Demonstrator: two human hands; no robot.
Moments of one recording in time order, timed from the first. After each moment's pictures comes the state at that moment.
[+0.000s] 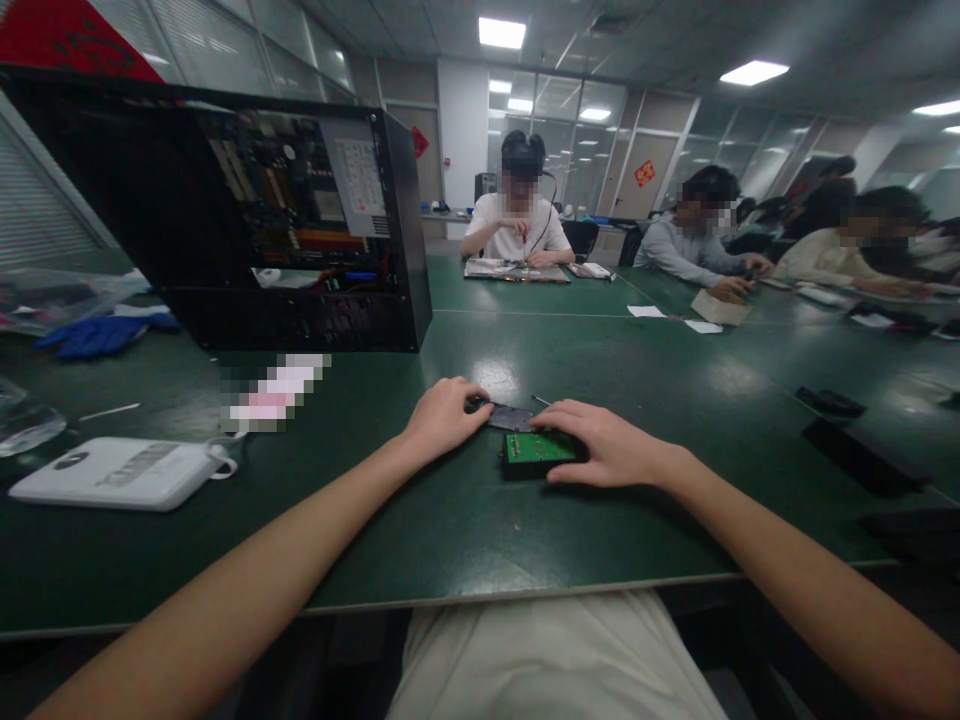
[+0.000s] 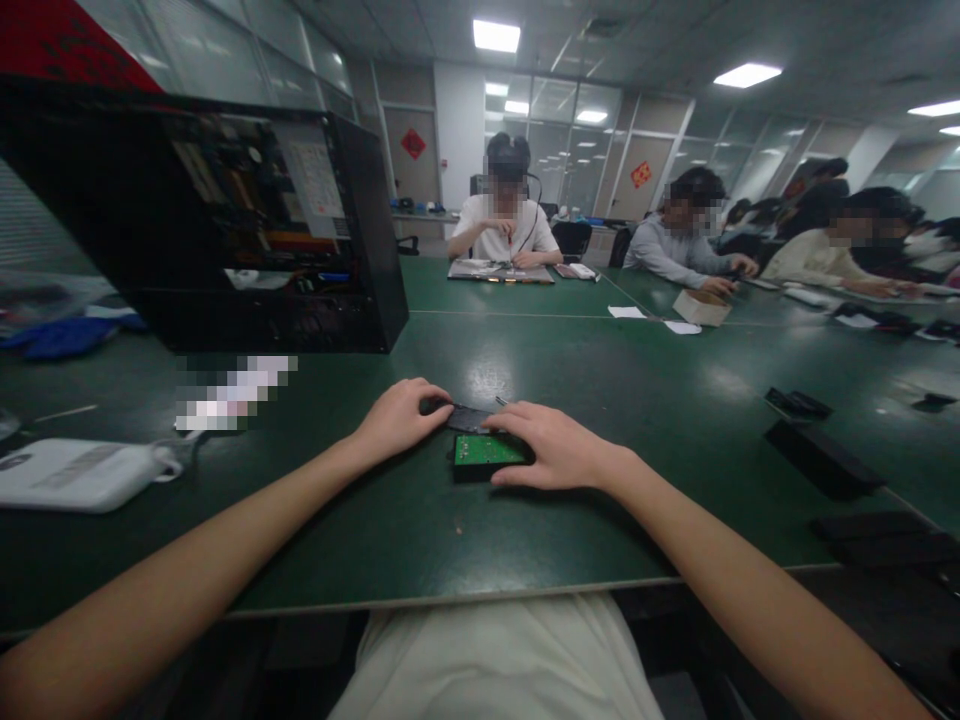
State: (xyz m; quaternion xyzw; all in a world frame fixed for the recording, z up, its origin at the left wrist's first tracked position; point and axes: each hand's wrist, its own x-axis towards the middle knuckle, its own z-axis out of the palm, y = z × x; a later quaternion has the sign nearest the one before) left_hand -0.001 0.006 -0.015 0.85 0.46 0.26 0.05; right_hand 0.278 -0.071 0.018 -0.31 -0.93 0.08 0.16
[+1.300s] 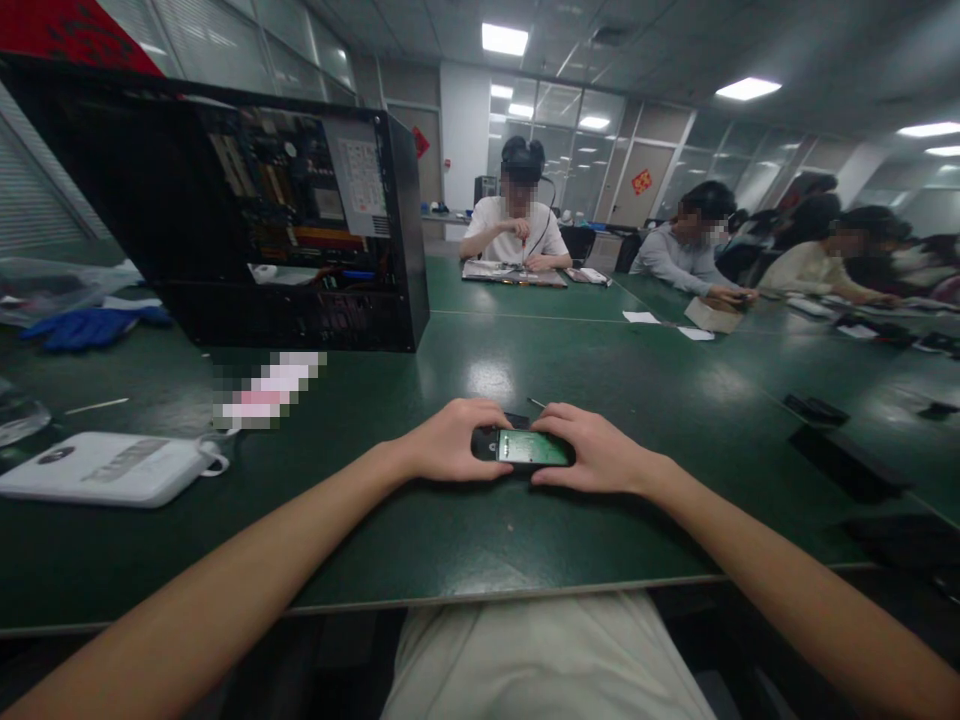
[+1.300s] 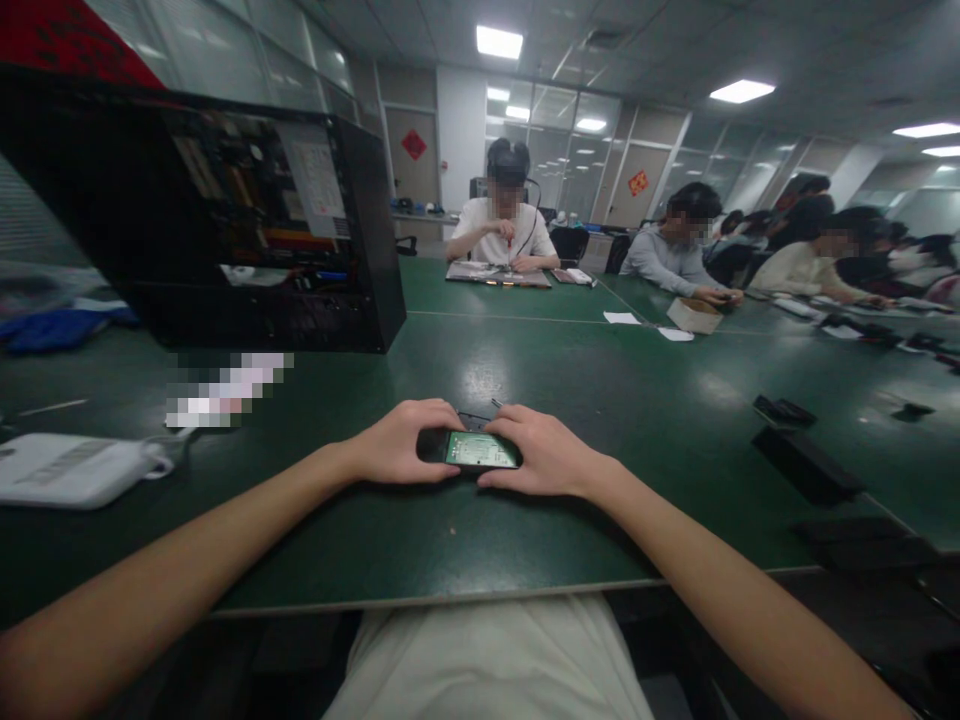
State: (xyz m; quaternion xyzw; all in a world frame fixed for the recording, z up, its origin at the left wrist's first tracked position) left_hand 0.000 -0.027 0.008 0.93 0.19 0.25 0.19; right_hand 0.270 -0.074 0.009 -0.35 -0.92 0.04 0.18
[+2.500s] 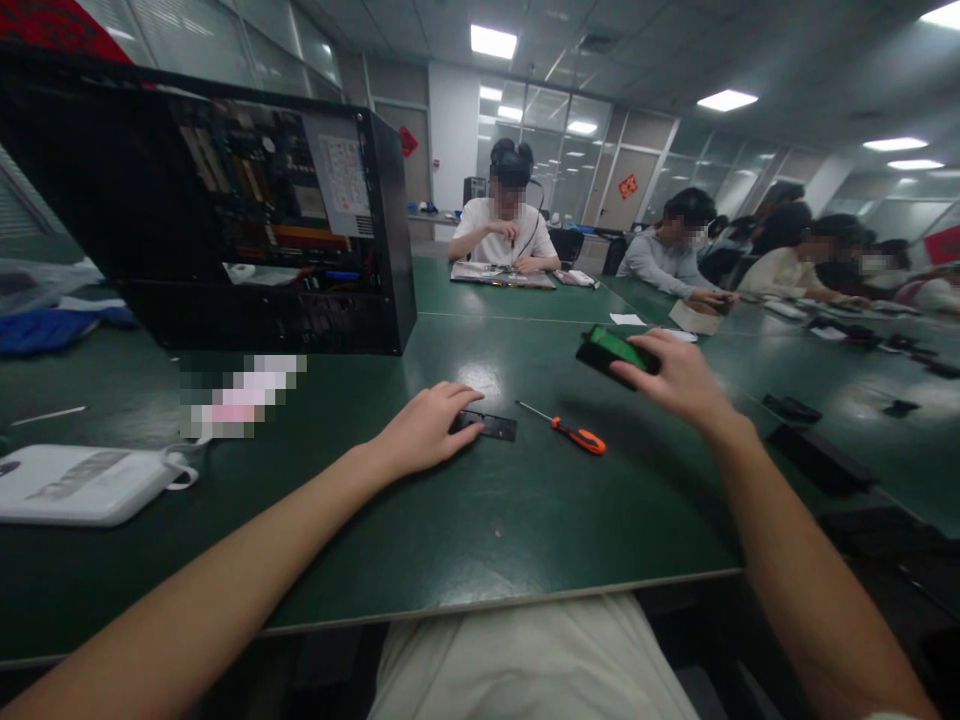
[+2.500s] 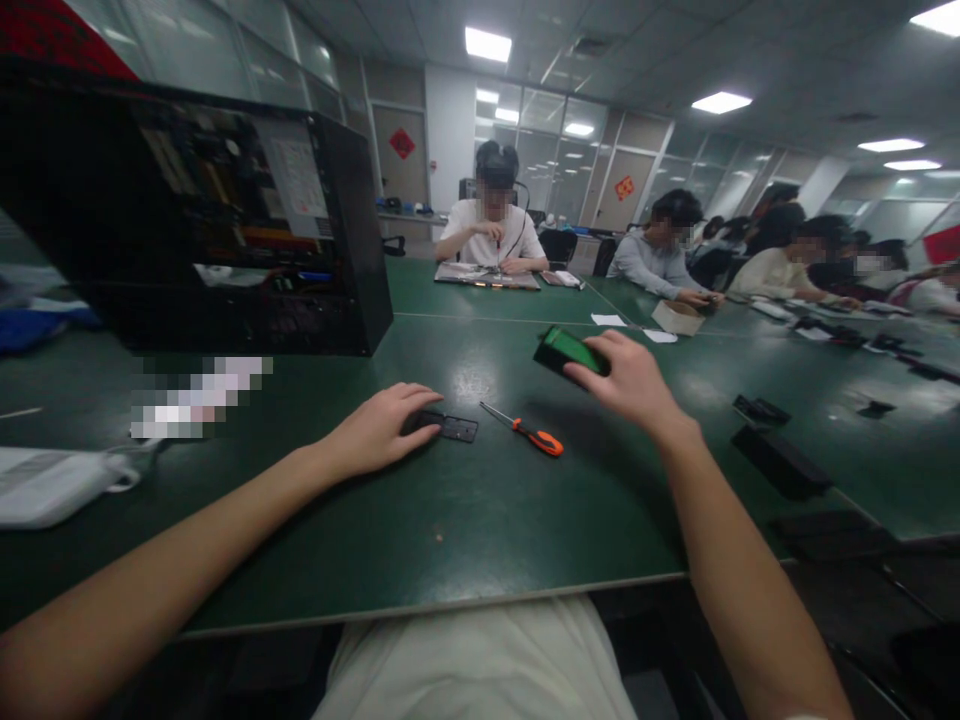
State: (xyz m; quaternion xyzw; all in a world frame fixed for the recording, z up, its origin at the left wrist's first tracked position) left_hand -0.009 -0.007 -0.004 0.92 0.31 0.25 0.01; right_hand 0.376 -0.045 0.070 -0.58 -0.76 -0.15 0.24
